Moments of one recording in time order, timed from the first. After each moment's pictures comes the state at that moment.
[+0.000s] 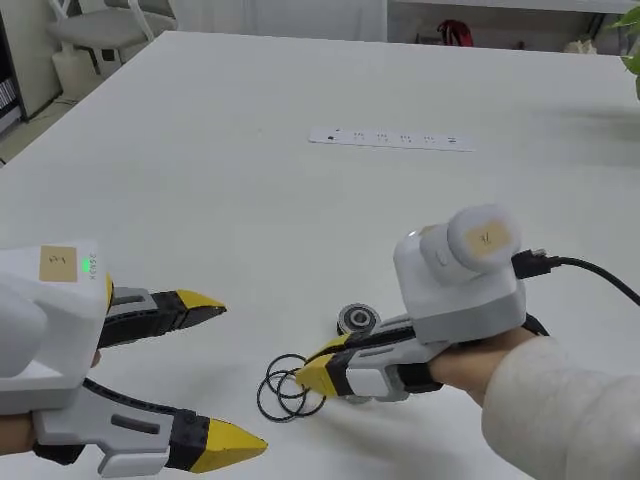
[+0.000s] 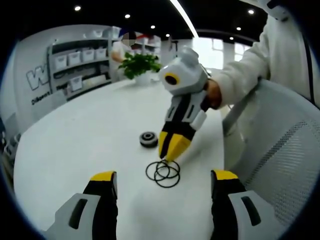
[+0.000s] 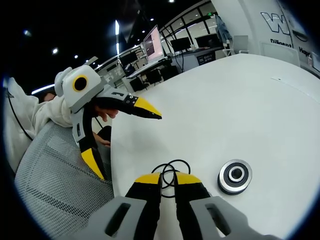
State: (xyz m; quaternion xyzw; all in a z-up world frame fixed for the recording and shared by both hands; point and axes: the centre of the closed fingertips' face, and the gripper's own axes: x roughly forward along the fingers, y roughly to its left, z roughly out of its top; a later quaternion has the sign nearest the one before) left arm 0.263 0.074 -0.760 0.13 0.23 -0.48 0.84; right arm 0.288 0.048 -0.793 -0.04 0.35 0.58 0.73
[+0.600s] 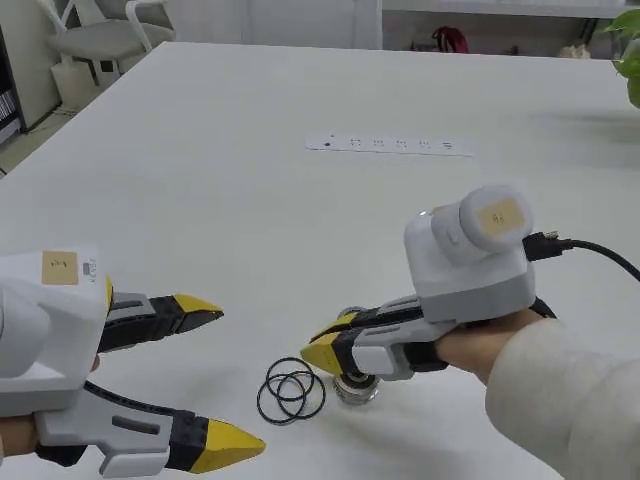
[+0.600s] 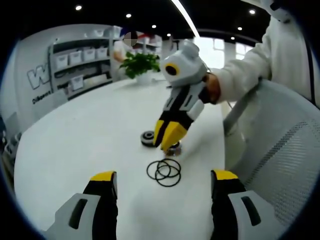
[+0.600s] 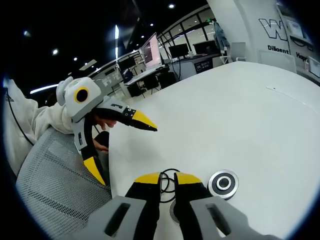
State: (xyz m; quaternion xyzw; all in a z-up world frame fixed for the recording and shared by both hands) left arm 0.263 0.076 -0.761 0.13 0.23 -0.48 0.84; right arm 0.302 0.044 -0.773 -0.03 0.33 0.57 0.75
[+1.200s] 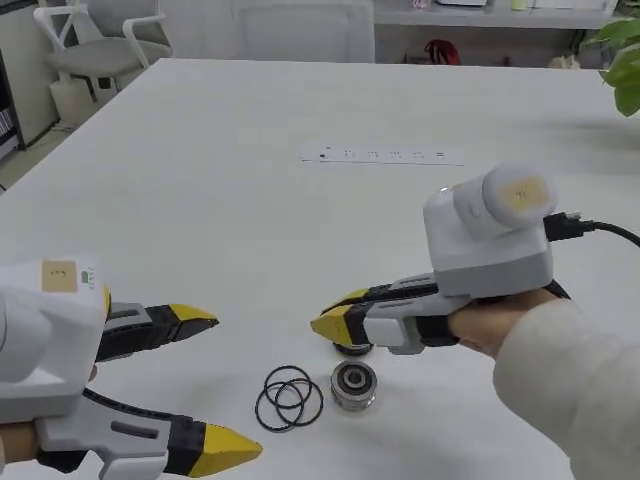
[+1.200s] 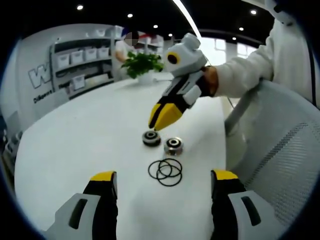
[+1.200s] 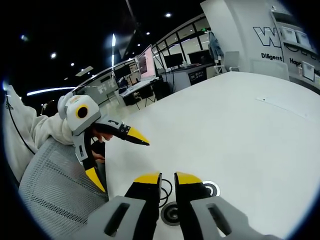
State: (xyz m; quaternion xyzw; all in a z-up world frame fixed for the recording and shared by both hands) left arm 0.266 0.079 -0.761 0.13 0.23 -0.47 0.84; right arm 0.323 0.032 -0.745 -0.02 0.29 0.55 0.78
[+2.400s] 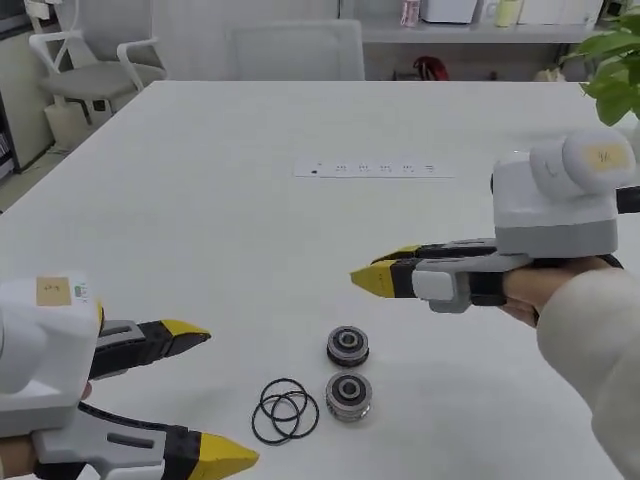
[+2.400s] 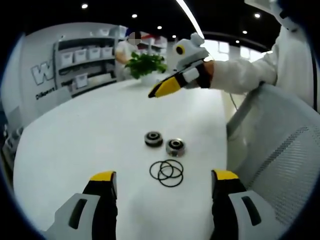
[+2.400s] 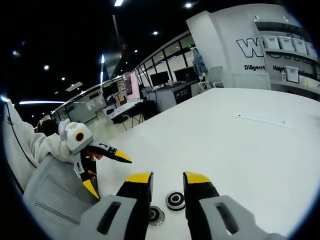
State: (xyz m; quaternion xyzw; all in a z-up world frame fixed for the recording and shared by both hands) left arm 0.268 0.081 -0.759 0.12 0.23 -0.46 0.85; right arm 0.359 -0.011 -0.707 0.02 0.24 0.50 0.83
